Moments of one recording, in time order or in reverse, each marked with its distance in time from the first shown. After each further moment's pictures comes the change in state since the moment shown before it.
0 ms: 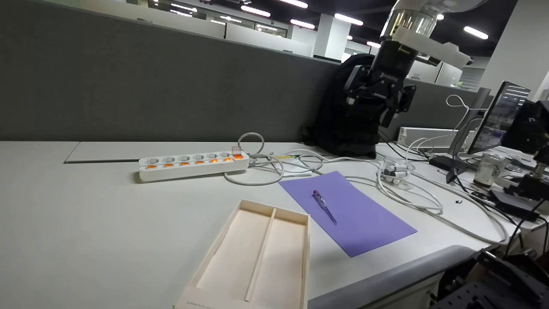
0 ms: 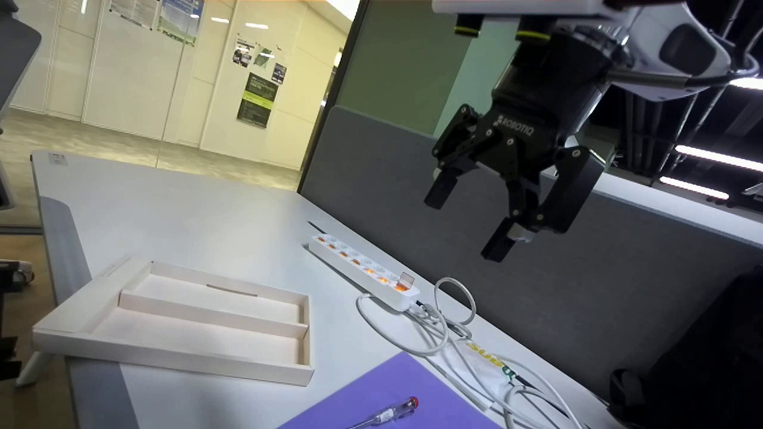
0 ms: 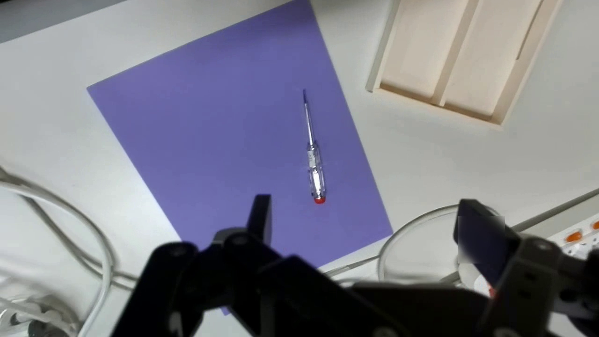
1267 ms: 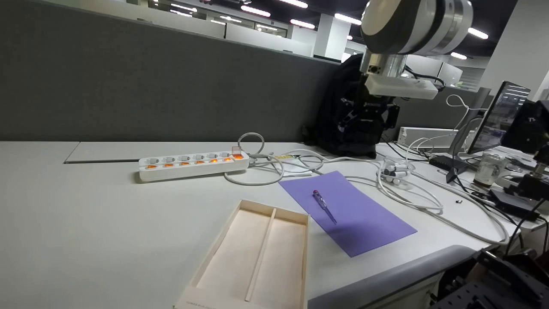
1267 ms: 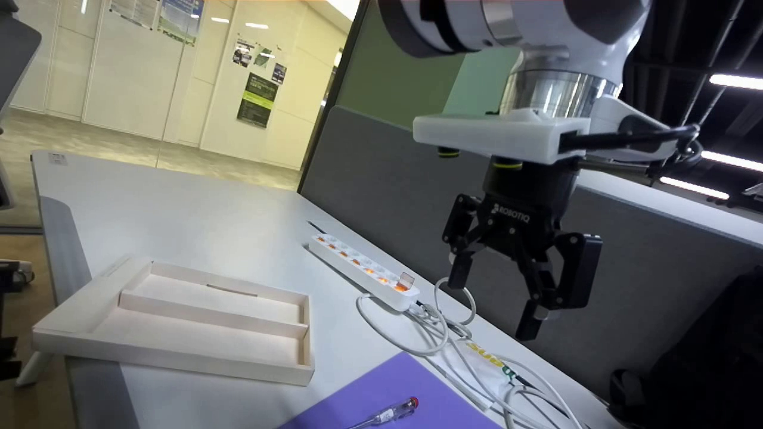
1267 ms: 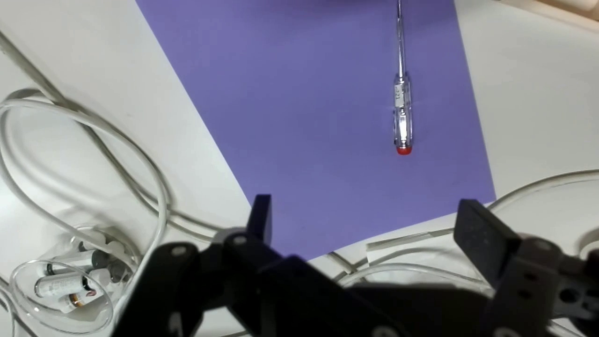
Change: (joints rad) arm -0.031 0.203 0.046 -0.009 -0.314 0.343 0.260
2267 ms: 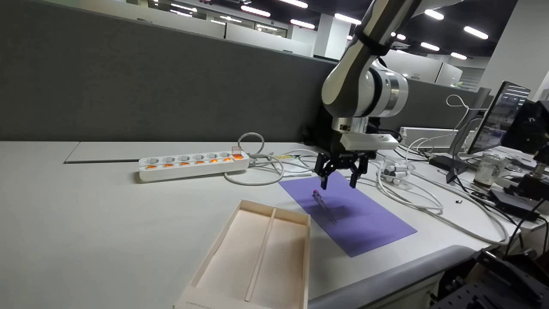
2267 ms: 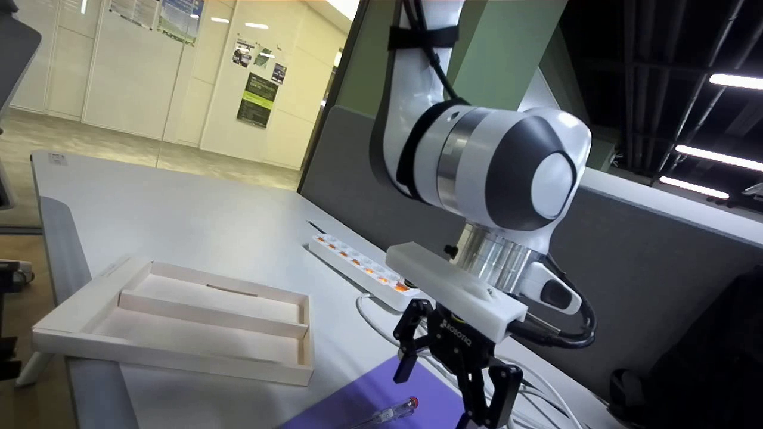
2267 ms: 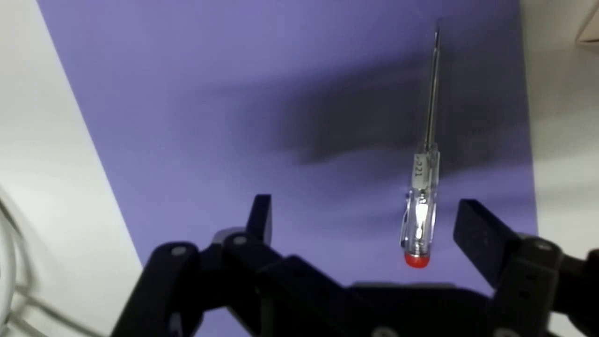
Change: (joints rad) arm 0.014 0.446 0.024 0.201 0.108 0.057 -0.203
